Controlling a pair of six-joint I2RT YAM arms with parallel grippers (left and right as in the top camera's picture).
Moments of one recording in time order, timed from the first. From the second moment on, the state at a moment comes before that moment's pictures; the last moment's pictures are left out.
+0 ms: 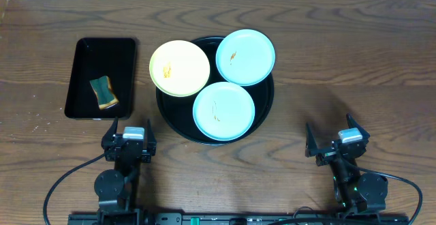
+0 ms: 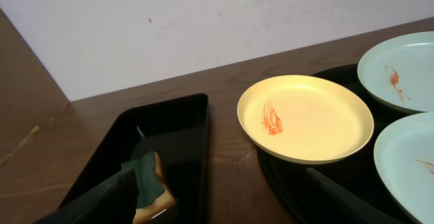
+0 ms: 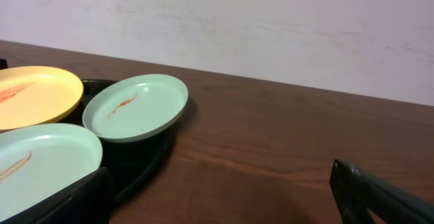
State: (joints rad) left arm 0.06 0.01 0.03 -0.13 0.06 0.25; right arm 0.07 0.01 0.01 -0.06 -0.15 -0.08
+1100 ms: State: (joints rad) left arm 0.06 0.09 0.10 -0.14 0.13 -0.10; right arm 0.07 0.01 0.01 0.02 -0.17 -0.02
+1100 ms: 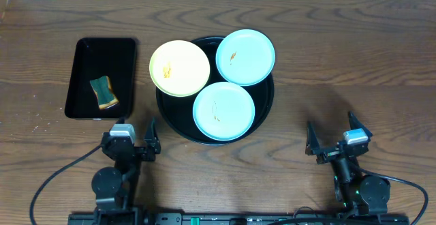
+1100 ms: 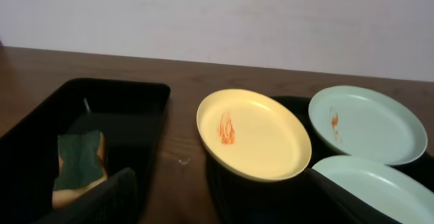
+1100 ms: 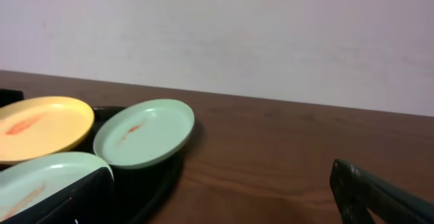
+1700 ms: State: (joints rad) left arm 0.06 0.51 0.49 -0.23 0.13 -0.10; right arm 0.07 0.12 0.10 0.03 -0.22 0.00
